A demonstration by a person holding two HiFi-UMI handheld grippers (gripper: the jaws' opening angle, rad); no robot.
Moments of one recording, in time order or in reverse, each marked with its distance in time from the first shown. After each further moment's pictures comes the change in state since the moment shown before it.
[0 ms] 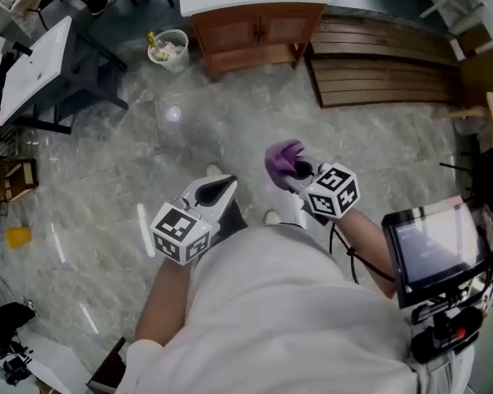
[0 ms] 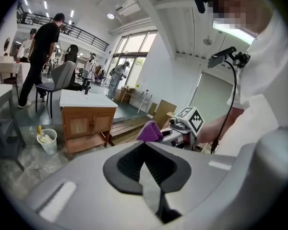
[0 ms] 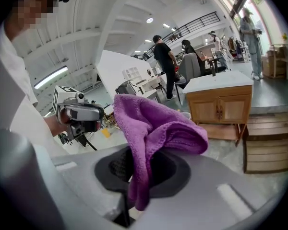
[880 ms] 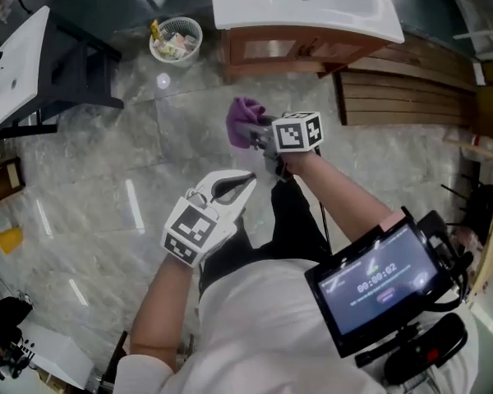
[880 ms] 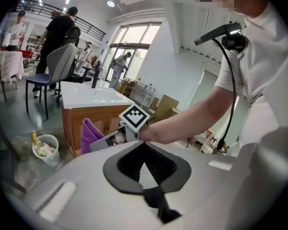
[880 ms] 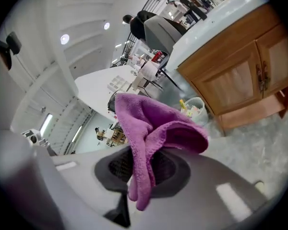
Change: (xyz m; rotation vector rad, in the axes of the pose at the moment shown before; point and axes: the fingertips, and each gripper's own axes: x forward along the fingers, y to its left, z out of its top) left arm 0.106 0.318 0.066 0.017 0.081 -0.096; right arm 0.389 -0.230 0.183 0.459 0.010 0.184
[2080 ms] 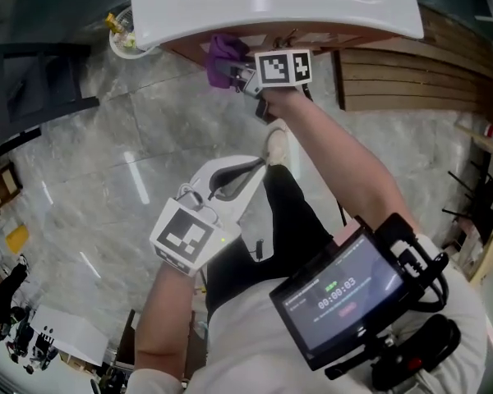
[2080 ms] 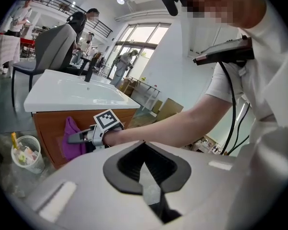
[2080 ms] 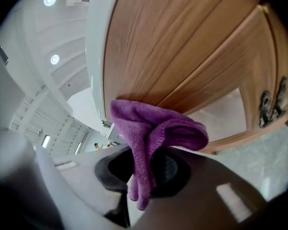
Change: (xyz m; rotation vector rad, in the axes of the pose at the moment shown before) left arm 0.200 0.076 0.069 -0.077 -0.025 -0.016; right arm 0.013 -0.226 0.162 0.144 -0.091 0.040
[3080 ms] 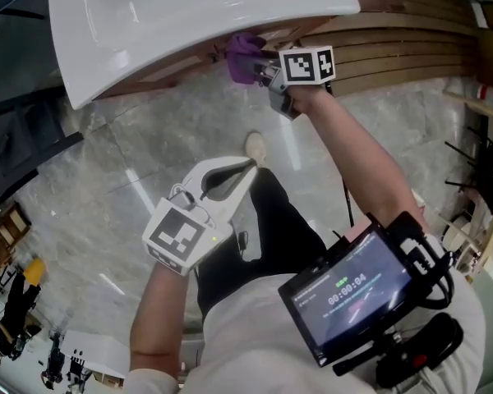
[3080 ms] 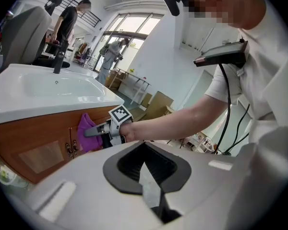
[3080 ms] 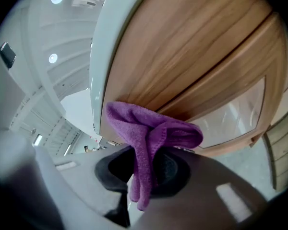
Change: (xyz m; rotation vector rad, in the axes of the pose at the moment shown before) left arm 0.129 -0.053 0.034 0.058 0.094 -0.142; right arm -0.203 -0.107 0.064 -0.035 -0.085 -0.110
